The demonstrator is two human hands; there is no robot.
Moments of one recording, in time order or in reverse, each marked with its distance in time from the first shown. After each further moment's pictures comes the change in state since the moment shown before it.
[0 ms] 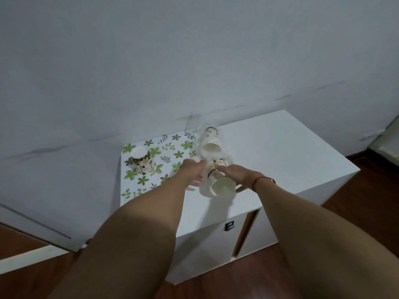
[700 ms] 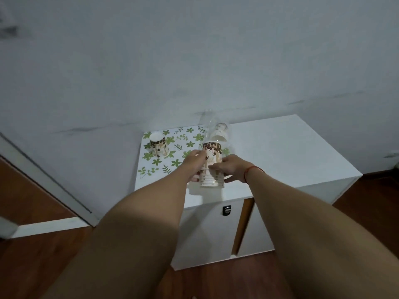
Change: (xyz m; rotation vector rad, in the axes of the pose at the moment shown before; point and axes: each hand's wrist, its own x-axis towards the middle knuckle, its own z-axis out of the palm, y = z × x) left_hand -0.089 -0.015 0.002 -0.142 0.051 0.058; right_hand -0.051 -0.004 0.020 0.033 -0.039 -0.180
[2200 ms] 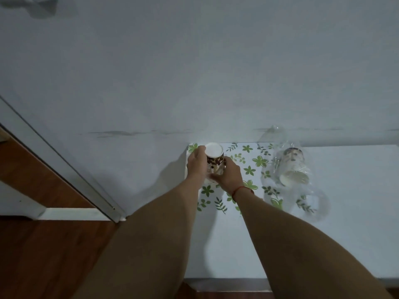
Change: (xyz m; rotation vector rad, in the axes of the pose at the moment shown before) left_hand 0.167 -0.018 -0.167 -0.456 0.384 0.051; right_hand 0.176 -0.121 0.155 -0.111 0.267 -0.281
